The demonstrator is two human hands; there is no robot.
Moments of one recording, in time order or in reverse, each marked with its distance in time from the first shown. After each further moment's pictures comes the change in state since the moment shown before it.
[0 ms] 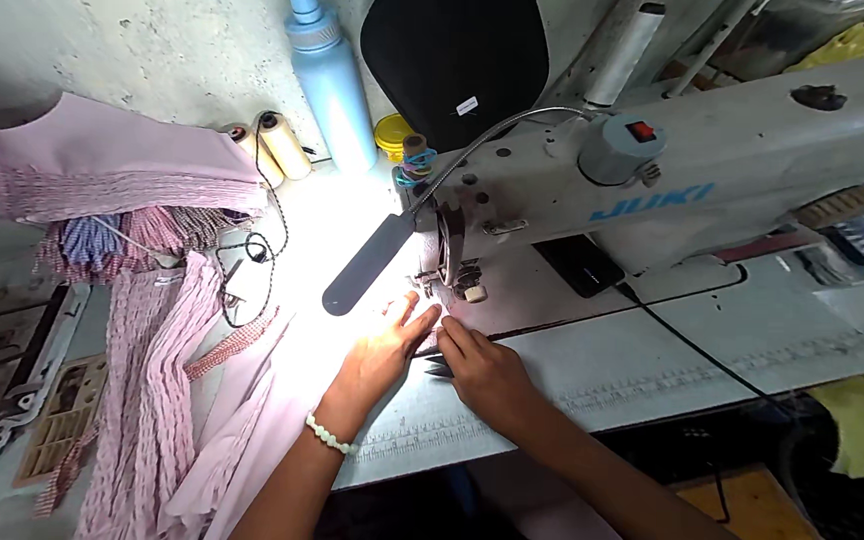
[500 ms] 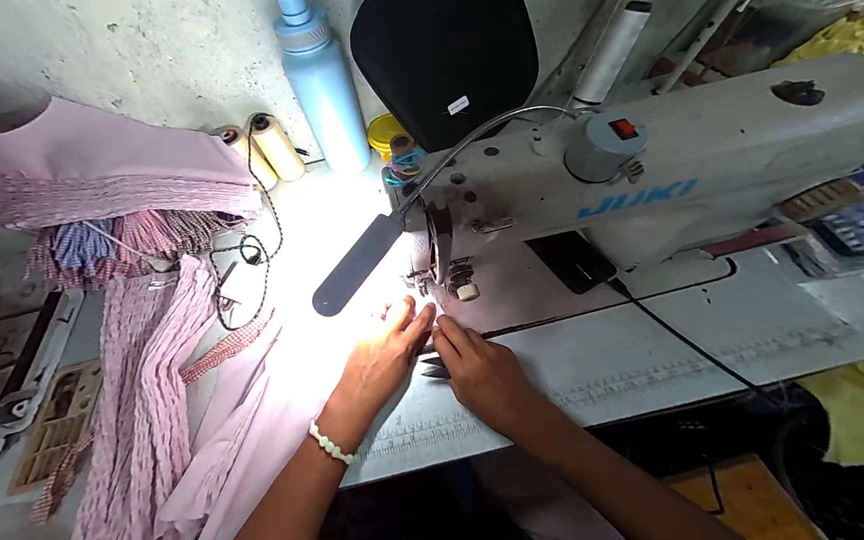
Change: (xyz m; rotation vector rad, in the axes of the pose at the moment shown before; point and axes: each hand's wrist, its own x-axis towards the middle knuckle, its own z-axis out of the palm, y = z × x) left_hand -0.003 0.011 0.005 0.099 0.096 -0.003; right_hand -0.001 0.001 -0.002 0.025 -0.024 -0.010
